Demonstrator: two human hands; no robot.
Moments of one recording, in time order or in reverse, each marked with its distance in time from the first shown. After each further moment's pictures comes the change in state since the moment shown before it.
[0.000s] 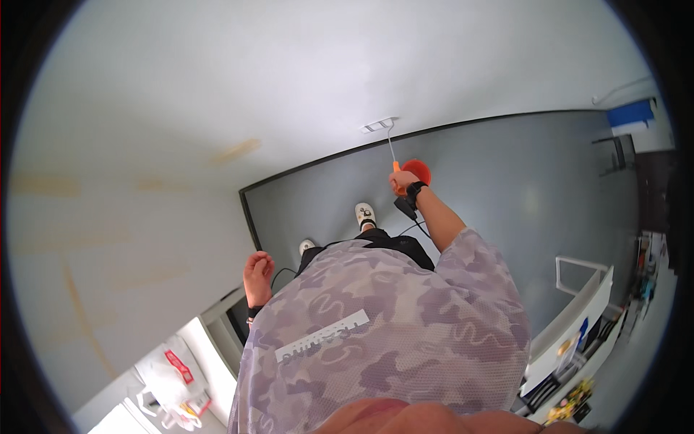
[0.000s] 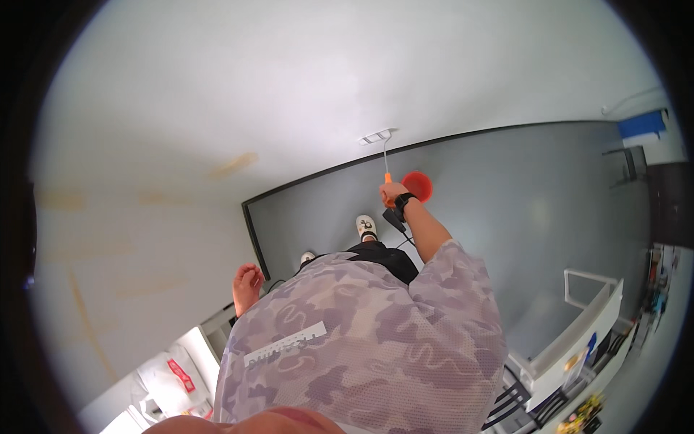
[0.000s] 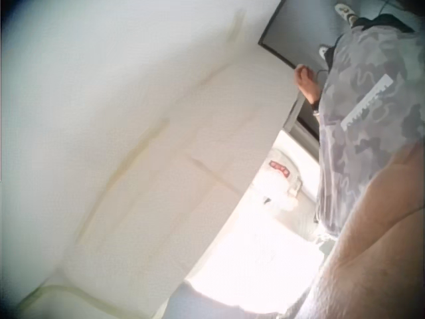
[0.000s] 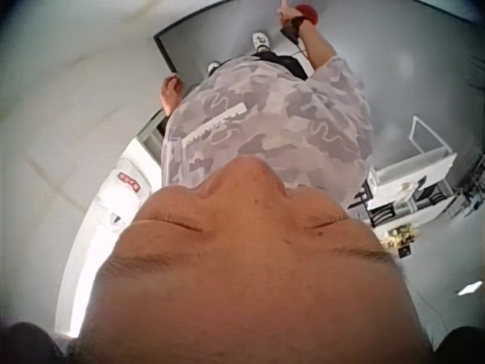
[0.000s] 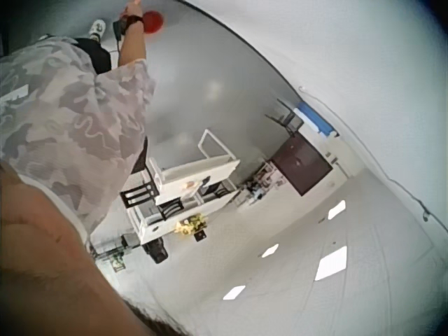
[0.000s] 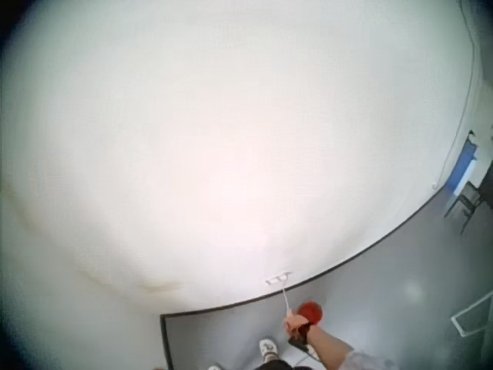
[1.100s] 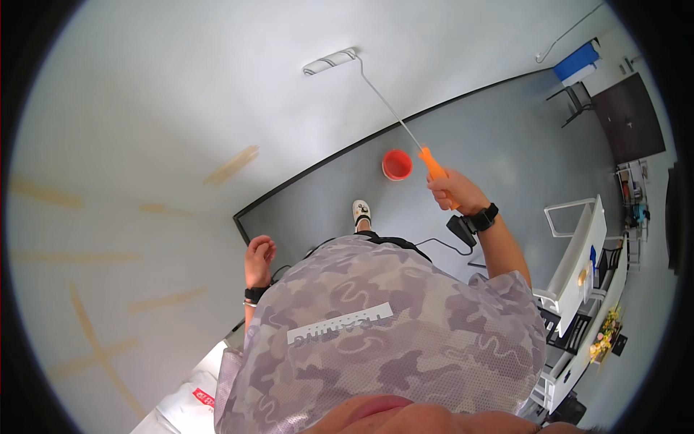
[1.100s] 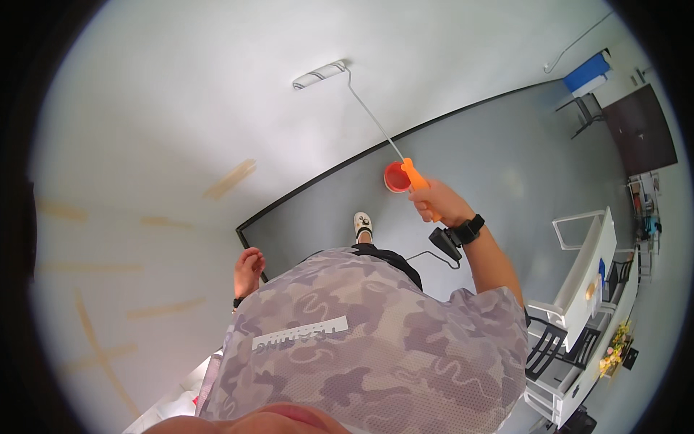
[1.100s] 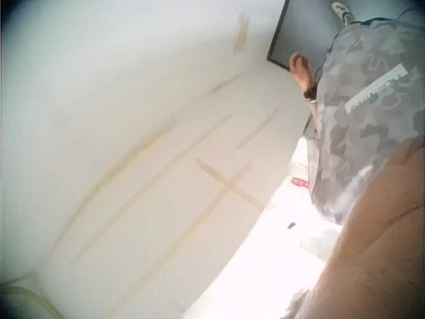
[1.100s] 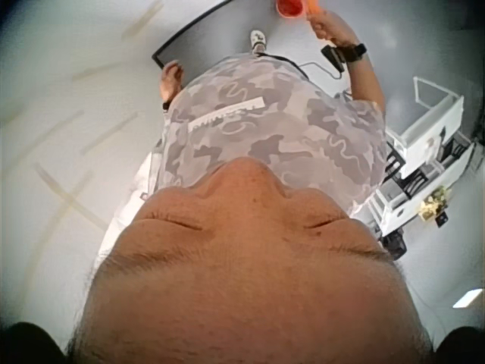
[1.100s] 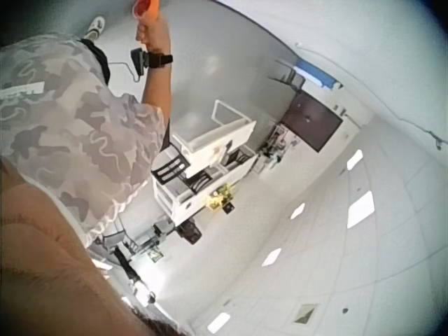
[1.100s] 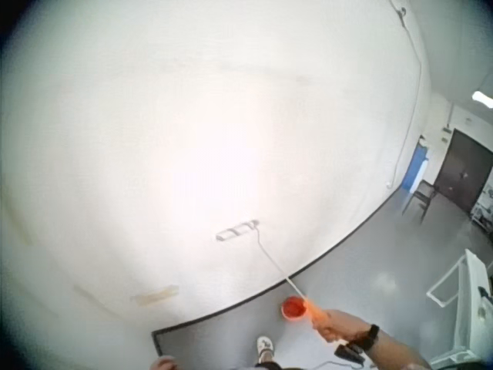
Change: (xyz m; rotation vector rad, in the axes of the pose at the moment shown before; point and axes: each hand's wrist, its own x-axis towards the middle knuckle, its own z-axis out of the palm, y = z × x) left_hand 0.103 0.043 -0.099 0.128 -0.340 -0.087; right_hand -0.339 -0.058 0.137 0.217 0.034 -0.333
